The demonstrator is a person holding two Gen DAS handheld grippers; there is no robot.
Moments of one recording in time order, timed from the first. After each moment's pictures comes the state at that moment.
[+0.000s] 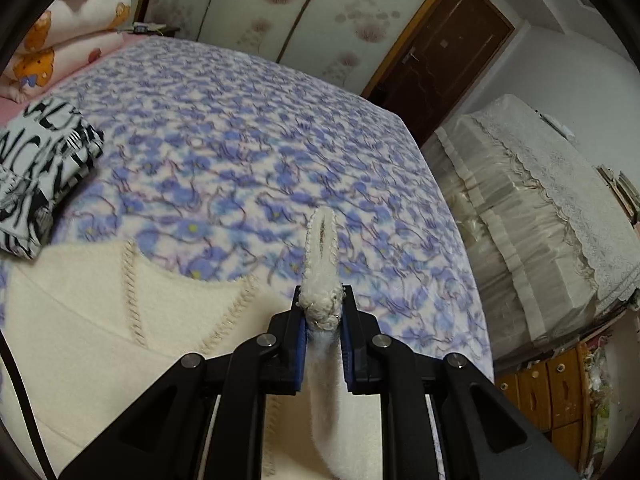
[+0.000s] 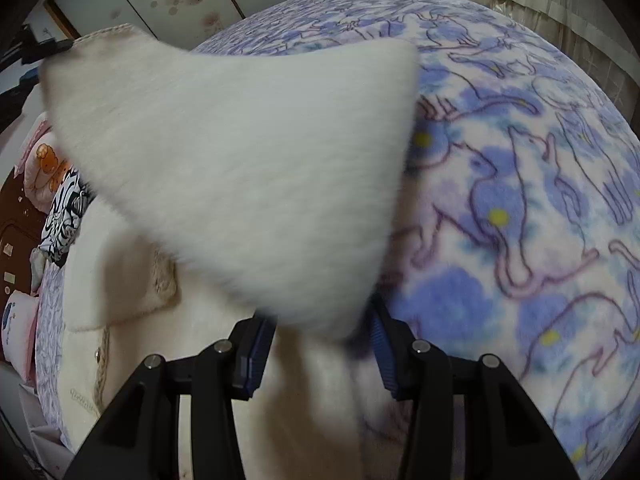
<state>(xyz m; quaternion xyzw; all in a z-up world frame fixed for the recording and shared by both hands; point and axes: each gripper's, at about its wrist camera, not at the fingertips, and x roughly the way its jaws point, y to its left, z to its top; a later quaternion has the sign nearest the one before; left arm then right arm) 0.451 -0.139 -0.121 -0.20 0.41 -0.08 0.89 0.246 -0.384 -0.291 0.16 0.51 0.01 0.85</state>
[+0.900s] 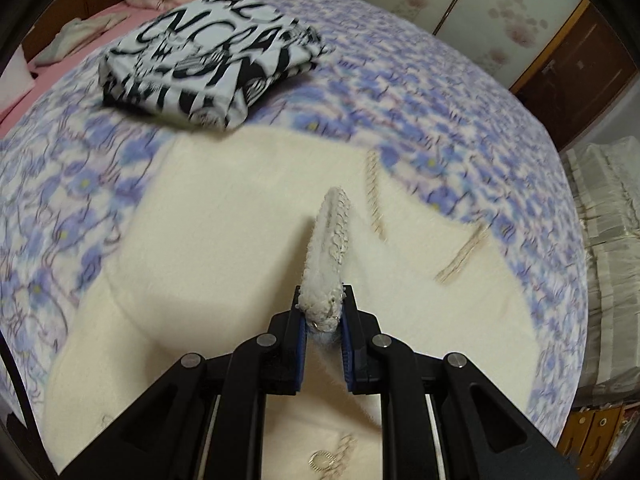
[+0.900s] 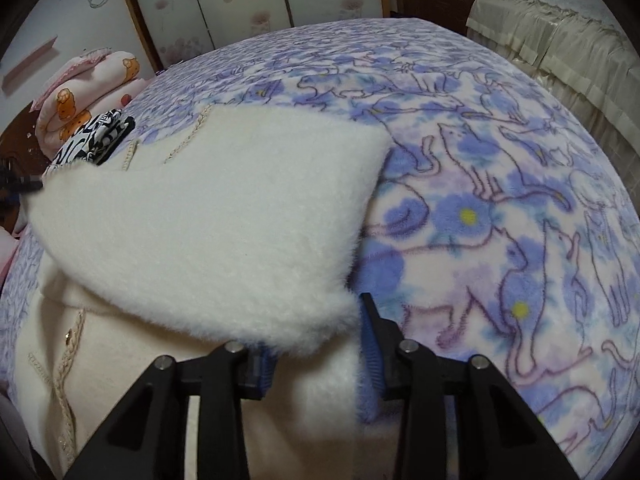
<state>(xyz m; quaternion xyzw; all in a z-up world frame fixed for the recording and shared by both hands) 0.351 0.023 -0.240 -0.24 0.50 0.13 0.82 0.261 -0.364 -0.284 0.05 0.48 0.06 0.87</state>
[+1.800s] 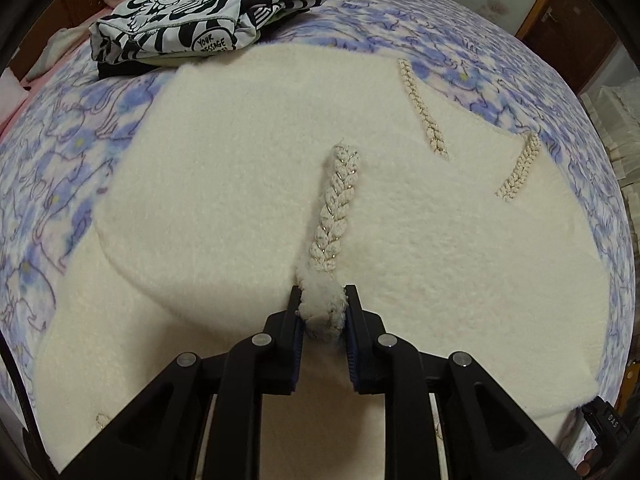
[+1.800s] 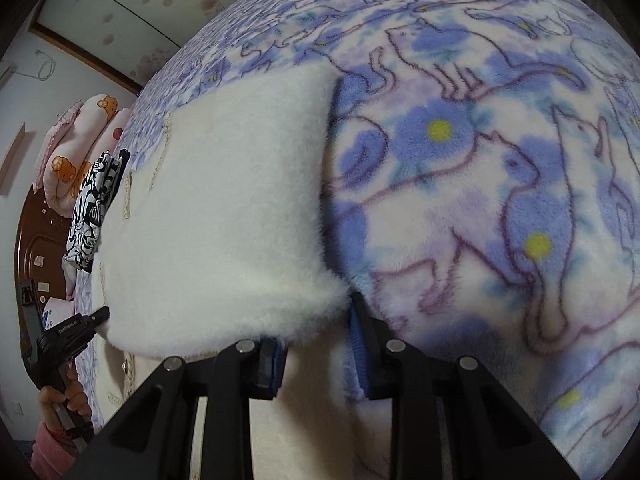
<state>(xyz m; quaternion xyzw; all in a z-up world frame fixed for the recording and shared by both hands) 0.324 0.009 -0.313 -0.17 0.54 0.13 0.82 0.277 -0.410 -0.307 0.22 0.56 0.07 0.79</state>
